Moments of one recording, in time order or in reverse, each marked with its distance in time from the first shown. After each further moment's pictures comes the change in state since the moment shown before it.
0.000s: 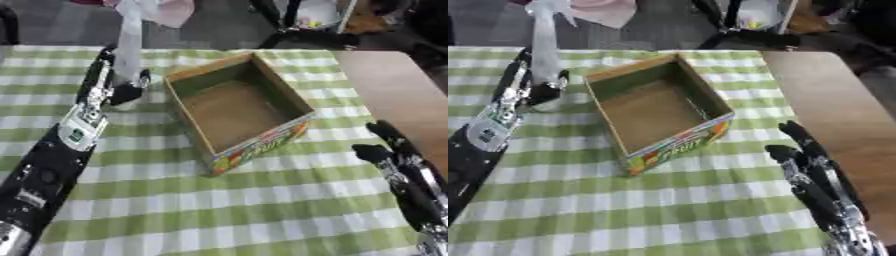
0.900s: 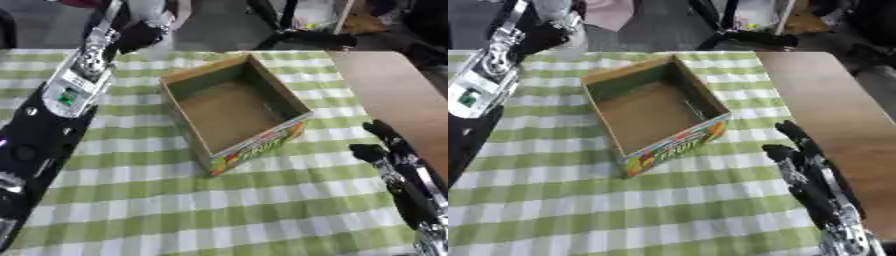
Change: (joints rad) left arm -0.050 -0.008 -0.172 -0.377 0.278 0.023 -0.182; right arm 0.001 0.000 0.000 0.000 0.000 0.001 0.005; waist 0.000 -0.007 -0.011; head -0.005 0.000
